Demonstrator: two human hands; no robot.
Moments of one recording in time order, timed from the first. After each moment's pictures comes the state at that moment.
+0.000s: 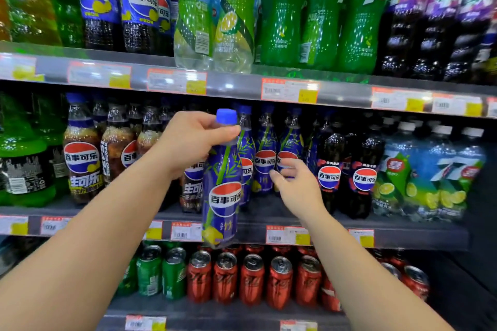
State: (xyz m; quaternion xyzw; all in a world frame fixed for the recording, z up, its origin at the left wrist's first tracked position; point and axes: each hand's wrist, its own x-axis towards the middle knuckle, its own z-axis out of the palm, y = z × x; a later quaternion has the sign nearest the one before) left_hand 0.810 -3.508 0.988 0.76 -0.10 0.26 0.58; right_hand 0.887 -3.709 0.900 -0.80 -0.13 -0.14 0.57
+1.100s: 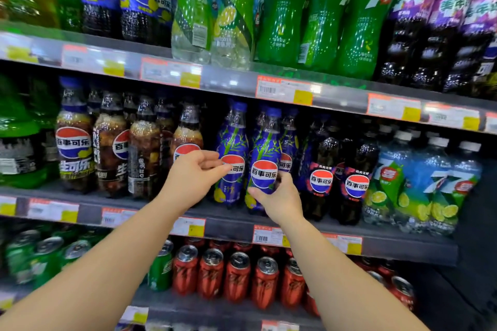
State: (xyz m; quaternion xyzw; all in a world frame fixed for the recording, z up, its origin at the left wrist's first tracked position) left_hand 0.842 -3.522 0.902 0.77 0.00 0.28 0.58; right_hand 0.920 -3.708 0.866 -0.84 -0.10 -0.13 0.51
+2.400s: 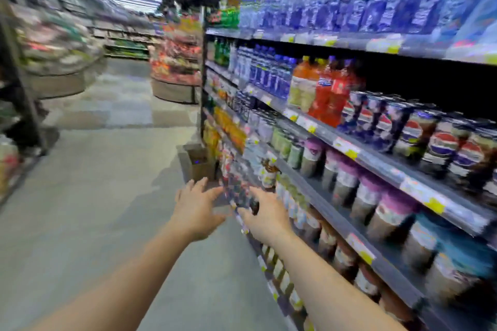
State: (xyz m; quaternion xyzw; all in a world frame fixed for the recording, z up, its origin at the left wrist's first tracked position) left_hand 0.216 -2.851 0.763 0.79 0.59 0.14 0.08; right_hand 0.384 -2.893 0.776 -0.70 -0.65 0.16 0.25
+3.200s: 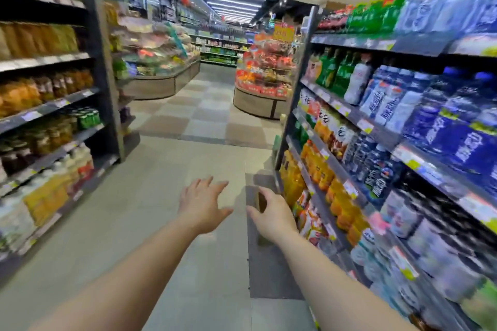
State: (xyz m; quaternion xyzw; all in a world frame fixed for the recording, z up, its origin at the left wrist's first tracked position) left_hand 0.004 -2.215 0.748 0.66 0.72 0.18 0.07; right_hand 0.183 -2.190 0.749 -0.60 -0.72 0.24 0.24
